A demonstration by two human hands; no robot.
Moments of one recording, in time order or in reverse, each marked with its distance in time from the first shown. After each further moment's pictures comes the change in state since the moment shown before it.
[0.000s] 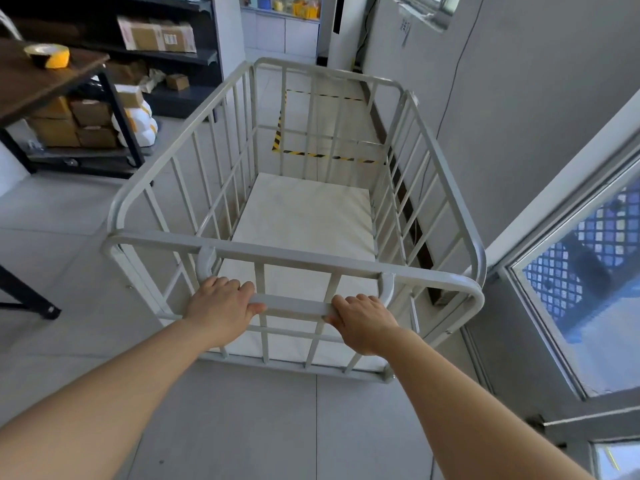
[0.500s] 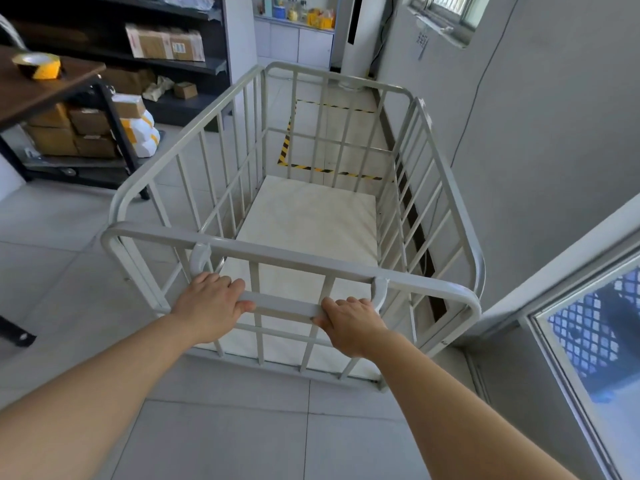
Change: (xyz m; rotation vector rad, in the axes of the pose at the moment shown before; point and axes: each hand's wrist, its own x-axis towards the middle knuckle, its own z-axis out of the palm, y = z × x) left_hand 0.151 -0.028 -0.031 0.034 0.030 -0.027; right_hand 0.140 0.072 -0.044 0.003 0.028 -0.062
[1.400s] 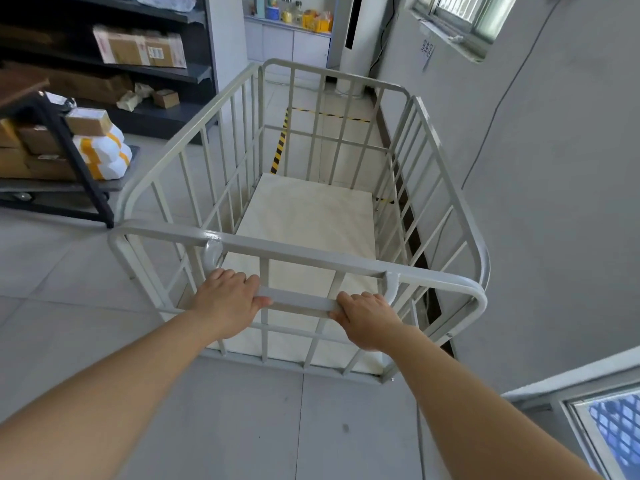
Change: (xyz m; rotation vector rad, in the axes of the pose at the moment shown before) left_hand 0.282 -0.025 -0.052 -0.036 0.025 -0.008; right_hand 0.232 0.154 -0.077 -0.012 -0.016 0.053
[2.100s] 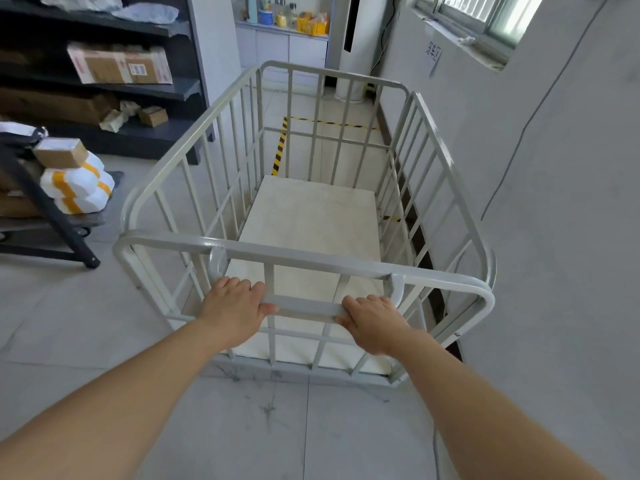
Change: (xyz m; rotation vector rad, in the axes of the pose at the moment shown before) left_hand 0.212 -0.033 -0.034 0.035 -0.009 -0.001; right_hand 0.187 0.096 -0.061 0.032 -0.042 0.010
